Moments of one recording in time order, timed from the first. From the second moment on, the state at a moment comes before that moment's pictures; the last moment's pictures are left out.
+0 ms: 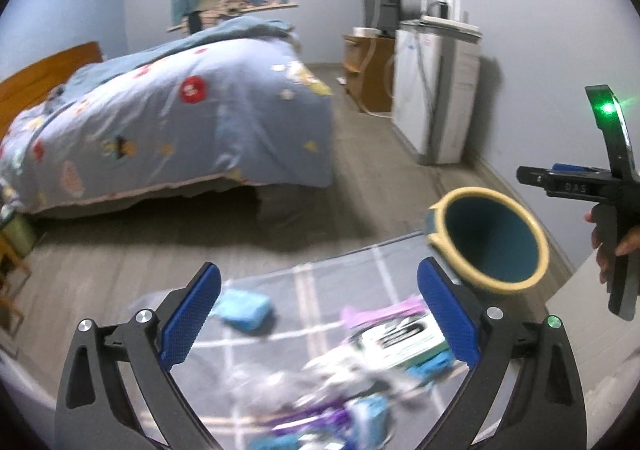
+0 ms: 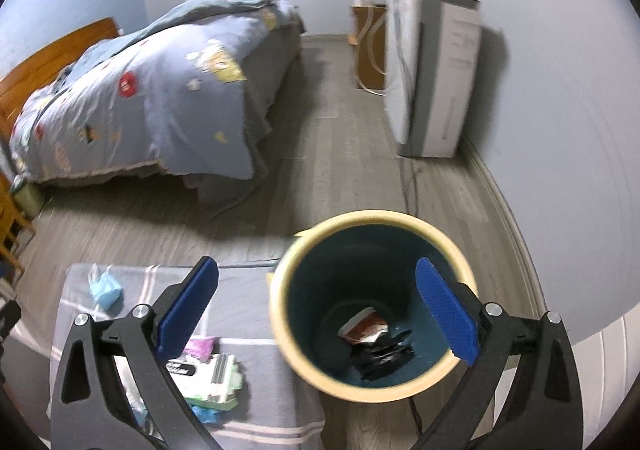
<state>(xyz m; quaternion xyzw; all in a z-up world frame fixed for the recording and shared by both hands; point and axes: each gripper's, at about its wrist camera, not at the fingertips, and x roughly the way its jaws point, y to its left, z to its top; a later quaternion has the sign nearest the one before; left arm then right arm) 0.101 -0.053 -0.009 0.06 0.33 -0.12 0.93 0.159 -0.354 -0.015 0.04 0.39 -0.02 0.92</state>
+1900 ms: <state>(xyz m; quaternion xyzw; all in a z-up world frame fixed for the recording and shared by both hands) 0.142 0.010 -0.183 0.05 0.53 -0.13 0.84 0.217 -0.166 -0.188 -0.04 0.60 0.10 0.79</state>
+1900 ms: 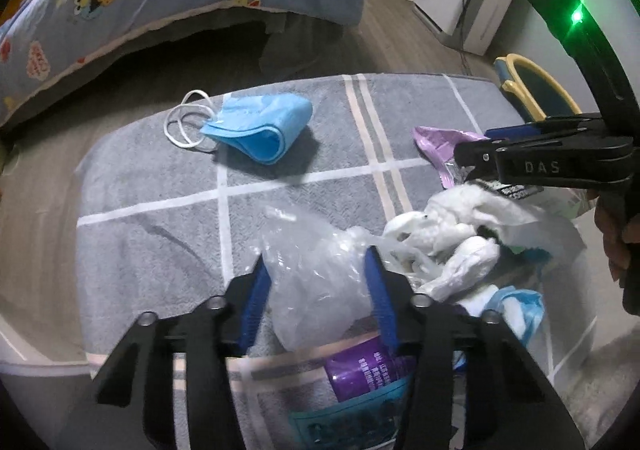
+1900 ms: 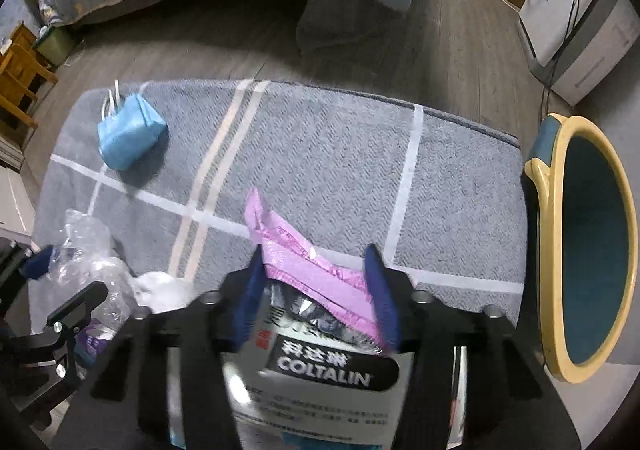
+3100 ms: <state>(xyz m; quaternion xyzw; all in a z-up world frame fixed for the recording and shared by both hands) 0.098 -0.002 -0.016 0.05 0.30 -0.16 0.94 0.160 -0.236 -0.007 0.05 0.45 0.10 0.89</state>
